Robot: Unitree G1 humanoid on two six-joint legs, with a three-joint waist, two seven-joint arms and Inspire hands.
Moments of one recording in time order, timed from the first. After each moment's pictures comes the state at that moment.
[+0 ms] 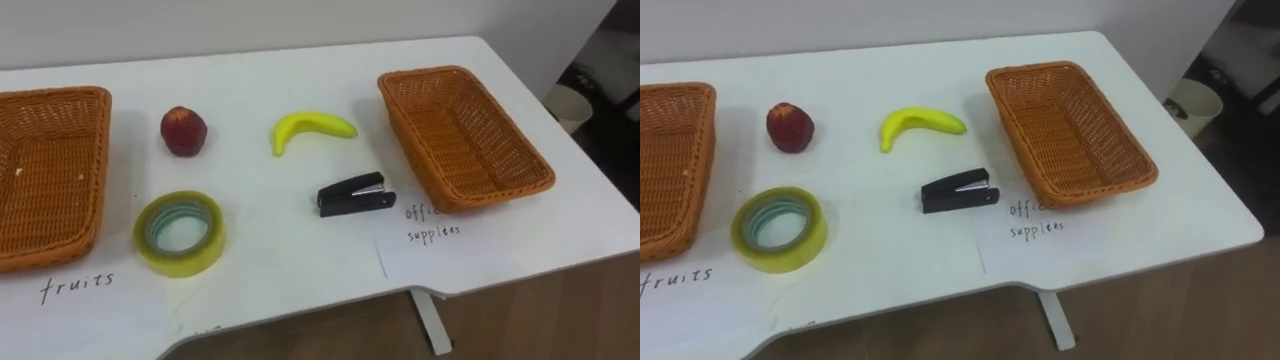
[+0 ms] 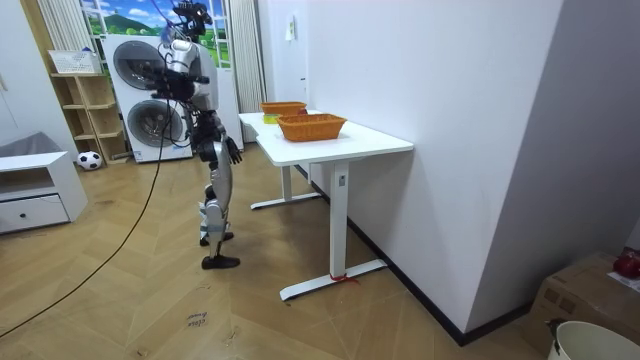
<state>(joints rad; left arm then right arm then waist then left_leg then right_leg) 0.28 0.21 0.23 1.01 -0.14 -0.01 0.12 0.20 -0.37 -0.77 0.02 0.46 -0.15 -1.00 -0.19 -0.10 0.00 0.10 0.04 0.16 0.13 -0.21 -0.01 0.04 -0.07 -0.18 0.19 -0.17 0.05</state>
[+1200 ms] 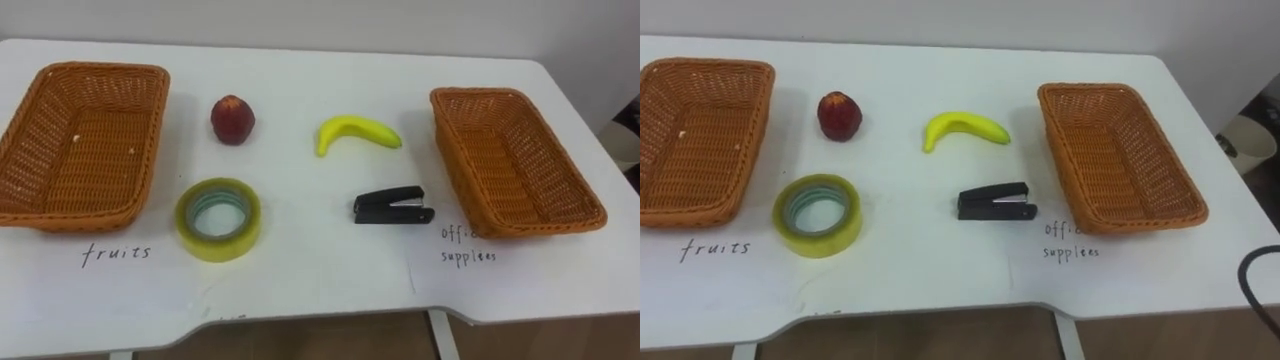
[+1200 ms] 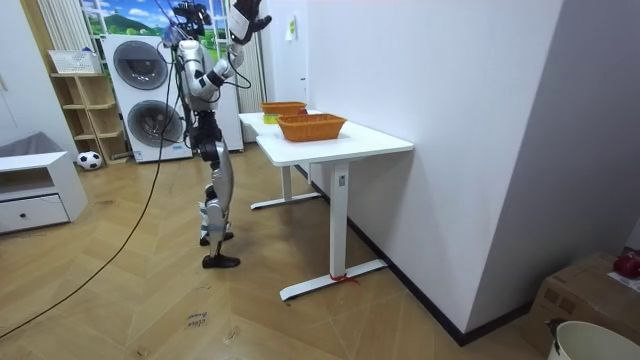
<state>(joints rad) 0.27 0.22 0.22 1.11 -0.01 -0.01 0.12 -0.08 -0.44 -0.52 -0.41 0.16 -0.13 -0.61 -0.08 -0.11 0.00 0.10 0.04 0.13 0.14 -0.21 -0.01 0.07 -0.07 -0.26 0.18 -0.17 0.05</state>
